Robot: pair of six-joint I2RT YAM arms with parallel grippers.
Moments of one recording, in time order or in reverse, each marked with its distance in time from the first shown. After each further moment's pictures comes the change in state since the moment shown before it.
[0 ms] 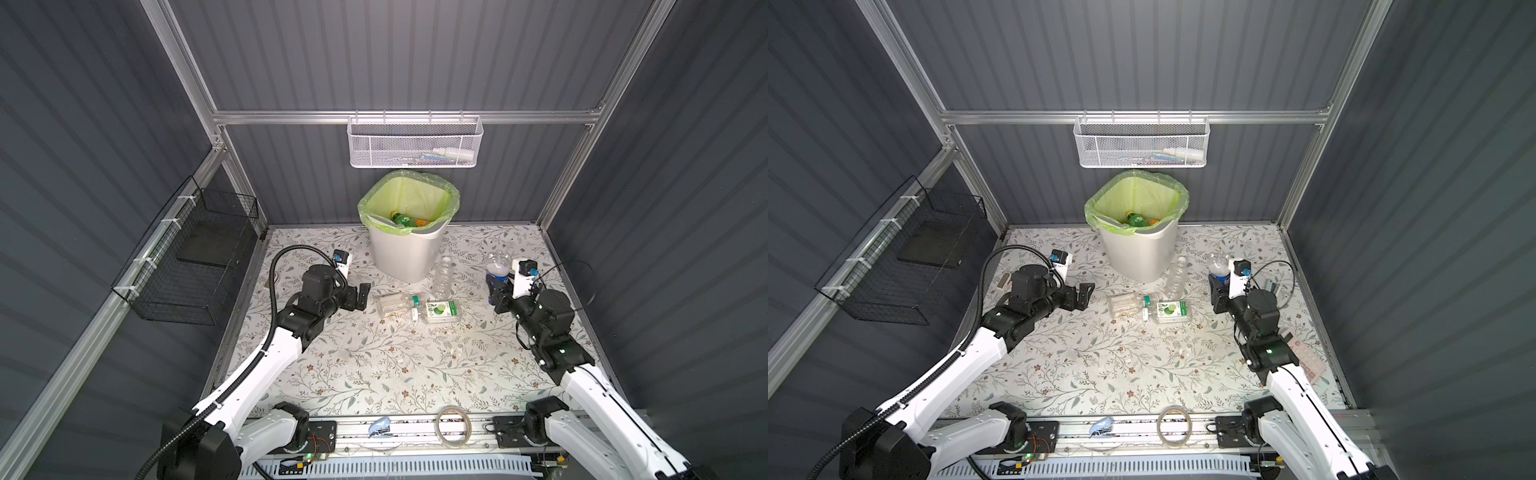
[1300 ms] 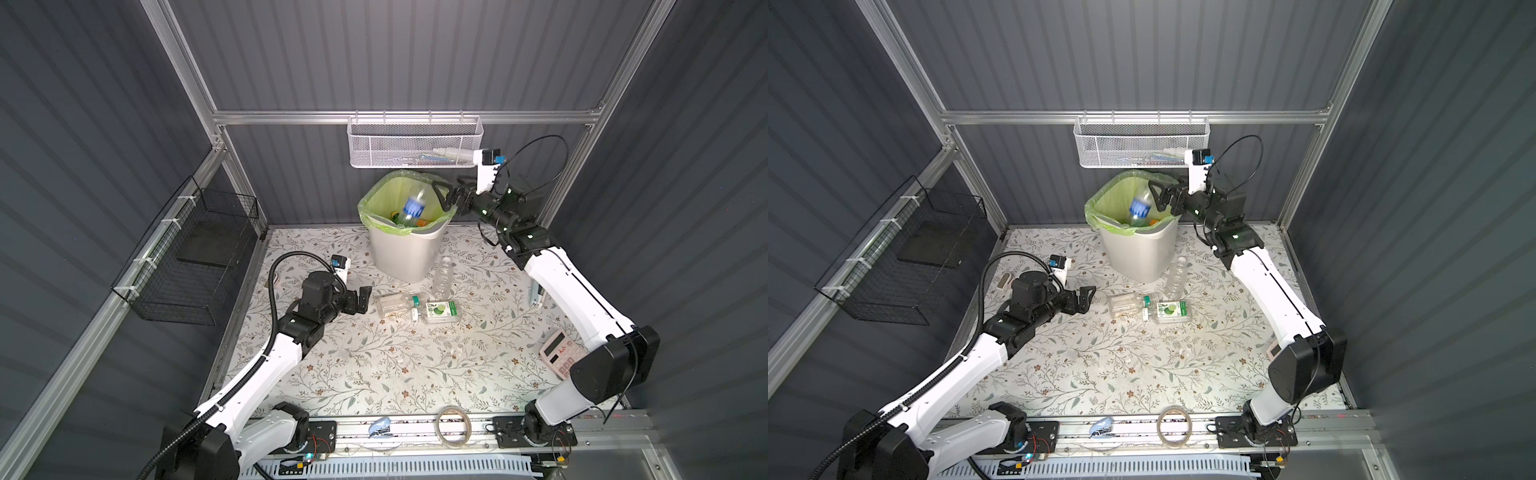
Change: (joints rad) left arm 0.000 -0.024 -0.074 0.083 0.016 -0.055; right arm 0.104 0.833 1.115 -0.168 -0.272 0.152
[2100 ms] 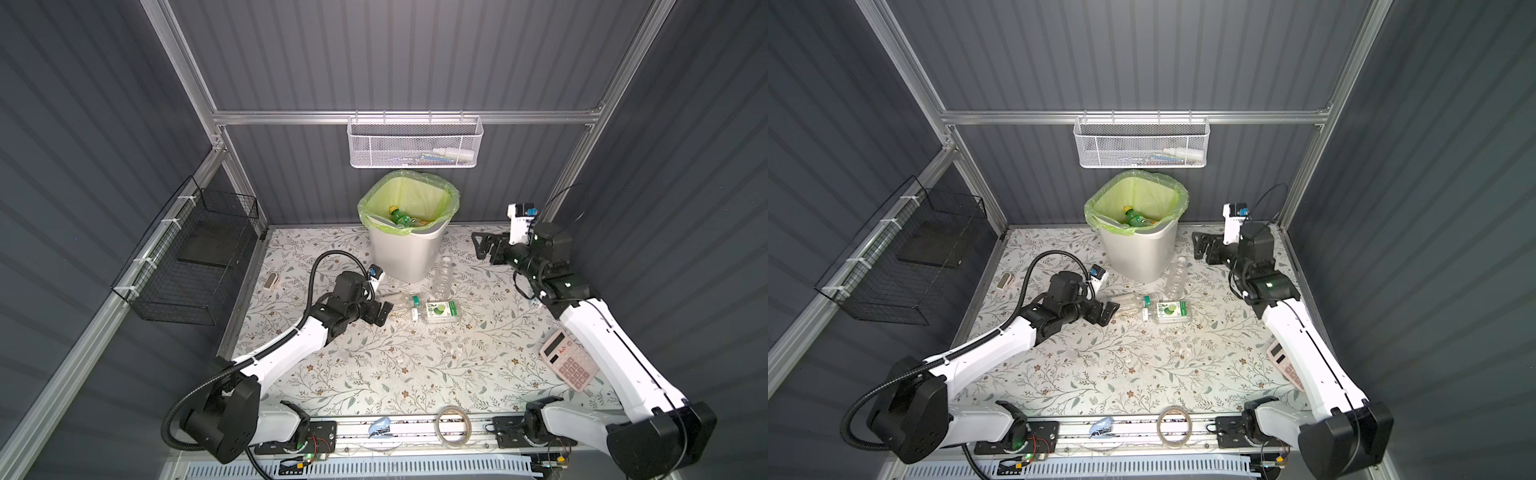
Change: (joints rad) left arm -0.128 0.283 0.068 0.011 0.059 0.203; right arm -0.138 -0.418 -0.478 -0.295 0.198 0.001
